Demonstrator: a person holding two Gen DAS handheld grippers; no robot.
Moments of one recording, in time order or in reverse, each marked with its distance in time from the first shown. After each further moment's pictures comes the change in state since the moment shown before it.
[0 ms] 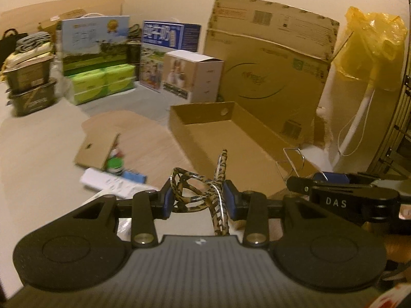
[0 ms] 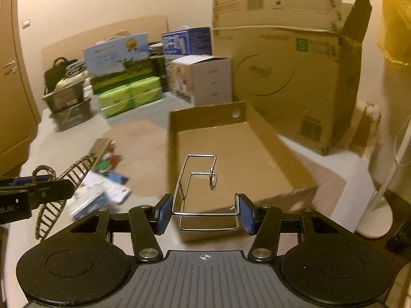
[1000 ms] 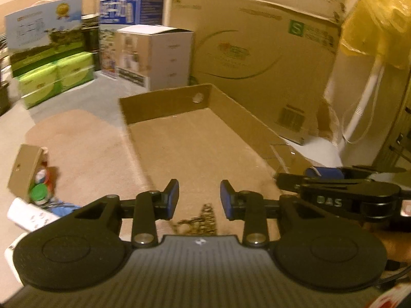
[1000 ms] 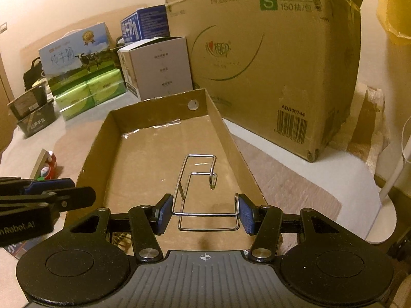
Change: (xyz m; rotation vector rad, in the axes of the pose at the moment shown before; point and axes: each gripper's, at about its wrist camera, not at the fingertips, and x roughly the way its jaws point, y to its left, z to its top) left arm 0.141 -0.050 0.024 0.053 0.074 -0.012; right arm 0.103 -0.106 0.027 0.048 0.060 0.003
